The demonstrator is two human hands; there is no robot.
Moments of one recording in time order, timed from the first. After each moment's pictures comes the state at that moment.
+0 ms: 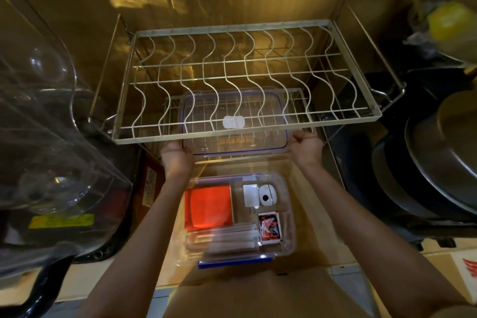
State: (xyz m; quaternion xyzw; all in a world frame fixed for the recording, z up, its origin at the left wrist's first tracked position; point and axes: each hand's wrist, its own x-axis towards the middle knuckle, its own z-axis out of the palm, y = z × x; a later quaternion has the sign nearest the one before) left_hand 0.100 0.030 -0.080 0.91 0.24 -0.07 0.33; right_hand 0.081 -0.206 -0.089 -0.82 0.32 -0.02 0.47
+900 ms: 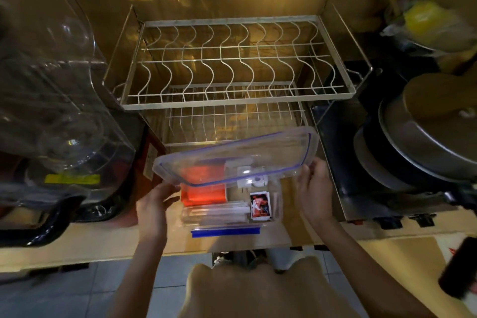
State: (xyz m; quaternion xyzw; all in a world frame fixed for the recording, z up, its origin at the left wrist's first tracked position) left_hand -0.058 0.062 -0.077 0.69 0.29 0.02 0.67; right_hand -0.065 -0.214 -0.093 -0.88 0.19 -0.12 0.43
